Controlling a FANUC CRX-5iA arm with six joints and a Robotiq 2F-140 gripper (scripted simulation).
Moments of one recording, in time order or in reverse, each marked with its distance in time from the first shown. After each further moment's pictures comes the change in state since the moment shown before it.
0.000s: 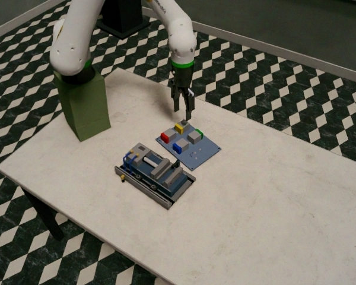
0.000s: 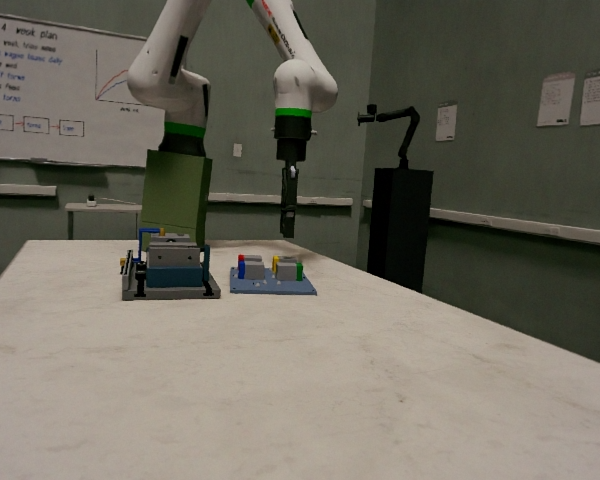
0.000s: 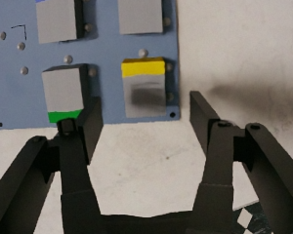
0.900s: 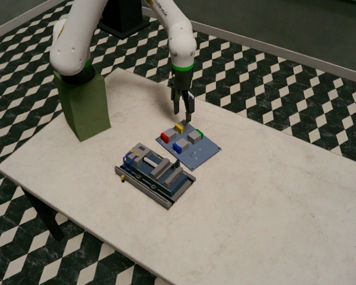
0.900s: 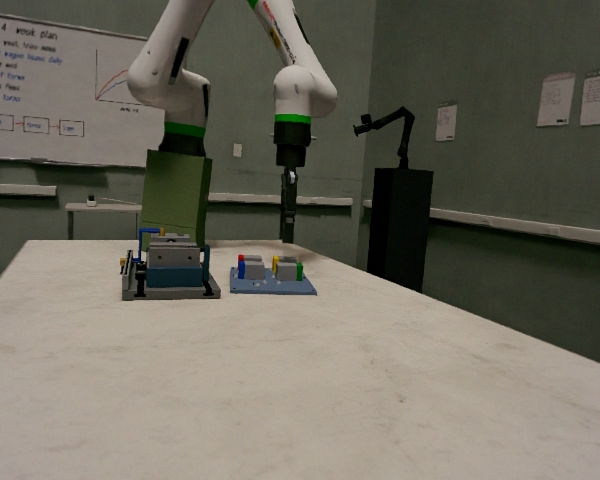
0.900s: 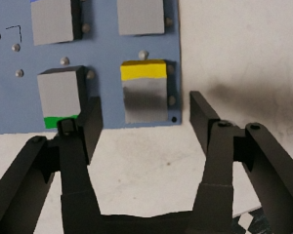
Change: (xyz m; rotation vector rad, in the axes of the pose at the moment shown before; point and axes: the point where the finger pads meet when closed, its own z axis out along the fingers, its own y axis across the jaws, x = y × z) arm 0.001 0.000 0.015 0.000 0.000 0.000
